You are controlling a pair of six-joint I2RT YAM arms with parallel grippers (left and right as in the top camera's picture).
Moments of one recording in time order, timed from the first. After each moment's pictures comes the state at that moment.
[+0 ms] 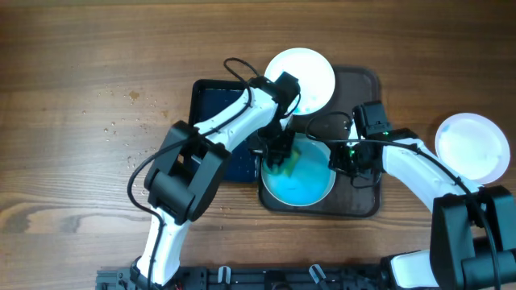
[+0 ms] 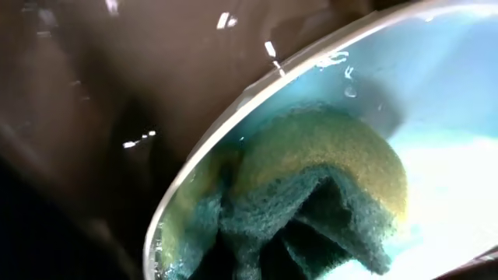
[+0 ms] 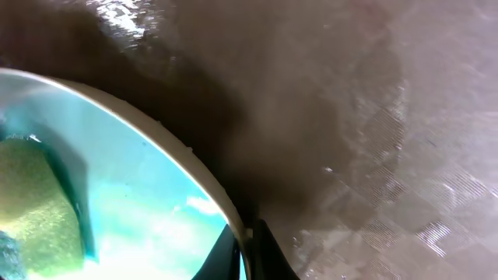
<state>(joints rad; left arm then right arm) -0.64 2.20 1.62 -1.10 0.31 -0.36 0.17 1.60 0.78 -0.57 -0.27 0.48</state>
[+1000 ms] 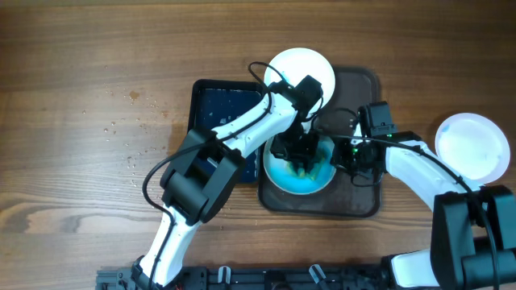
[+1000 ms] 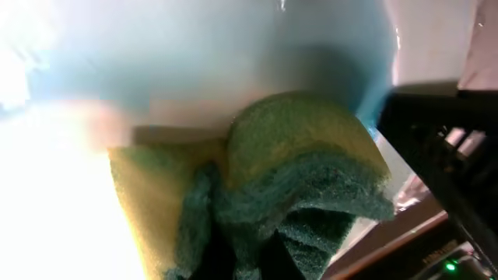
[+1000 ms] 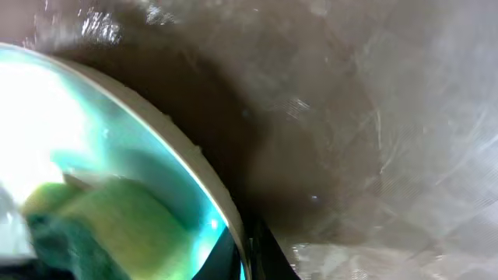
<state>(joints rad) -0.73 2.25 1.71 -1.06 0.44 -0.39 0.13 1.61 0.74 -0.47 -0.32 0.62</state>
